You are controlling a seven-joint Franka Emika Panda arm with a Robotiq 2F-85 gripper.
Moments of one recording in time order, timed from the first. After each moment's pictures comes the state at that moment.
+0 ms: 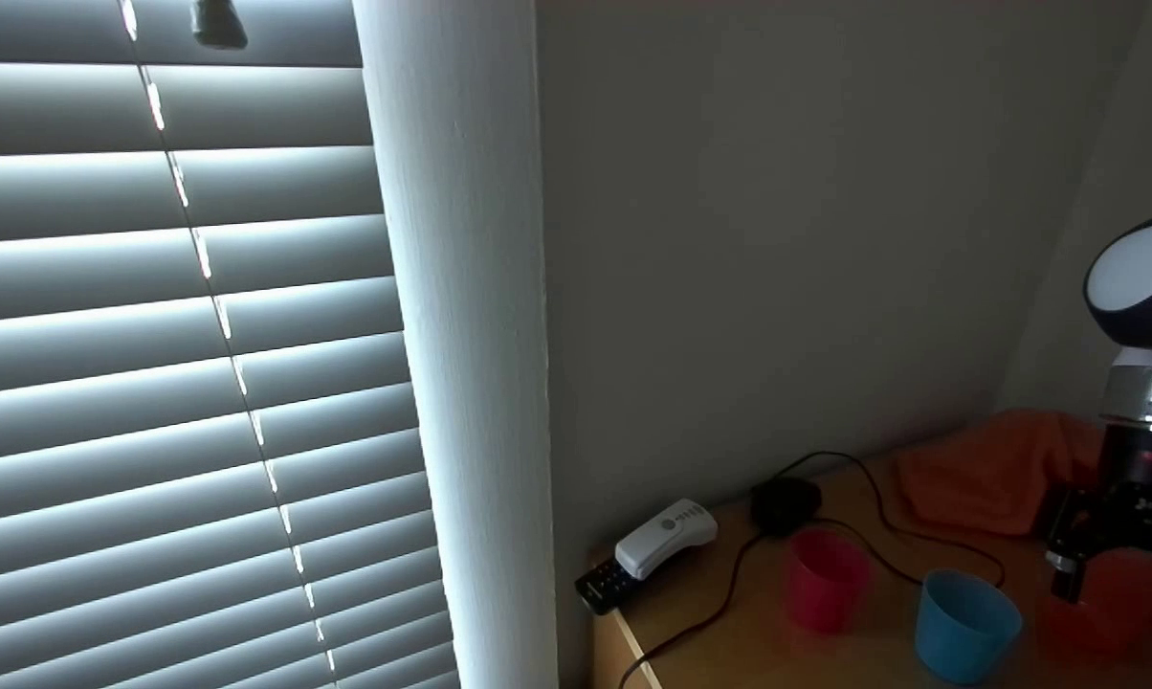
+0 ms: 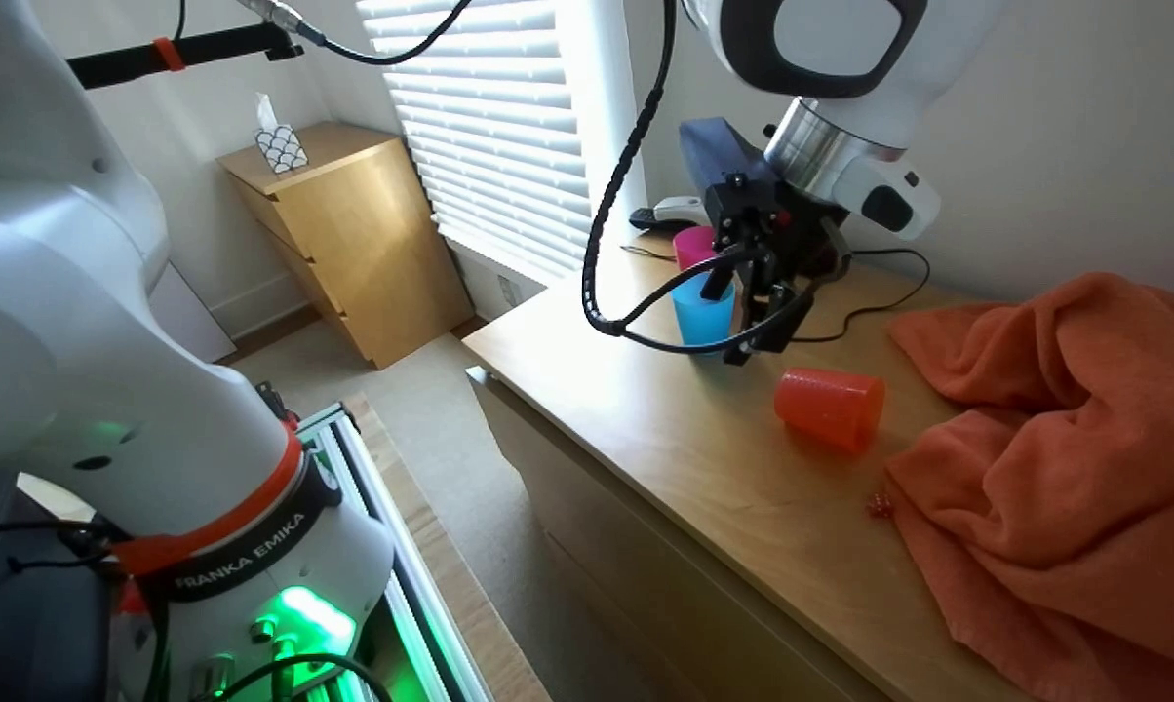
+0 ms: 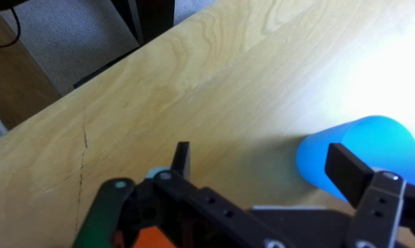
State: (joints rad) arm -0.19 0.22 -0.16 -2.23 0.28 2.03 -0.02
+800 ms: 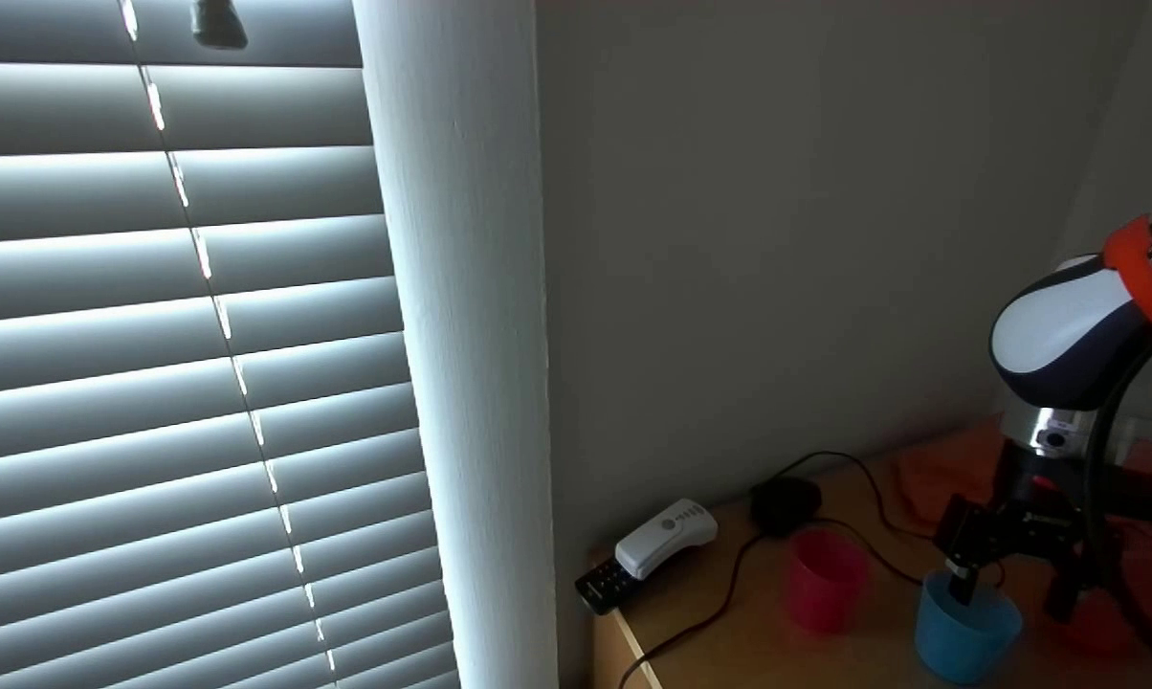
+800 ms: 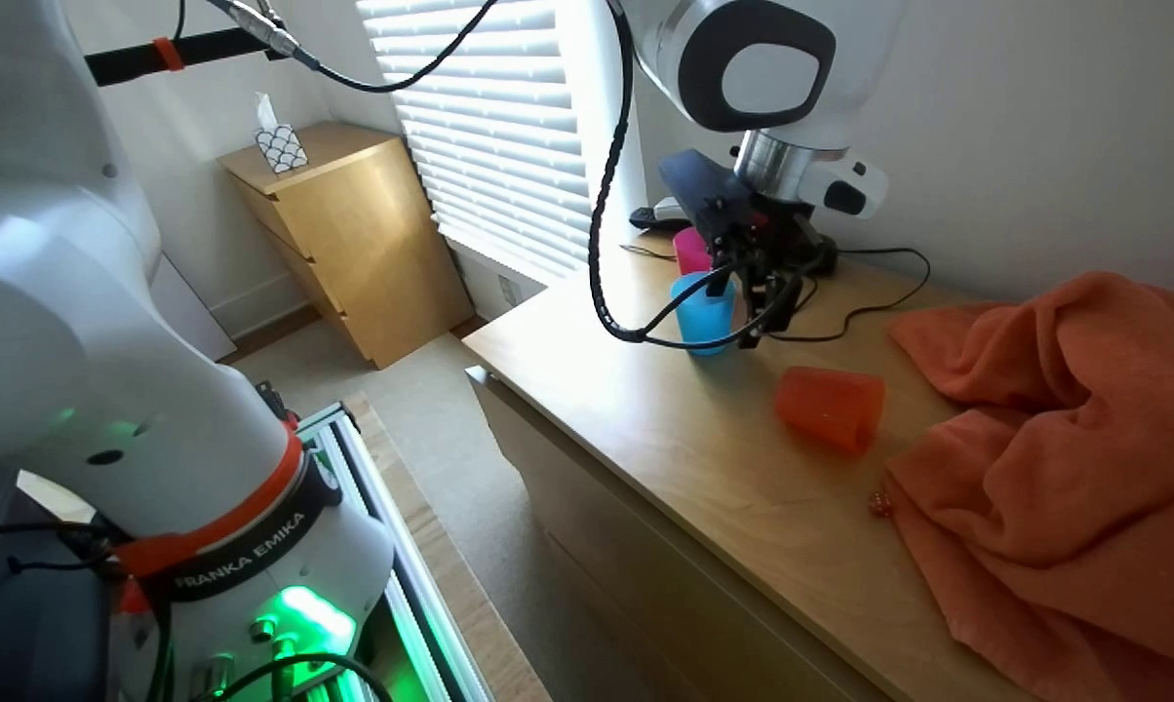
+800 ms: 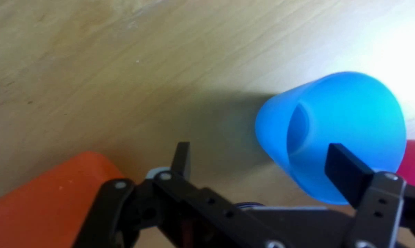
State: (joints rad) arm -0.11 0.30 -0.09 -2.23 0.27 2.30 -0.02
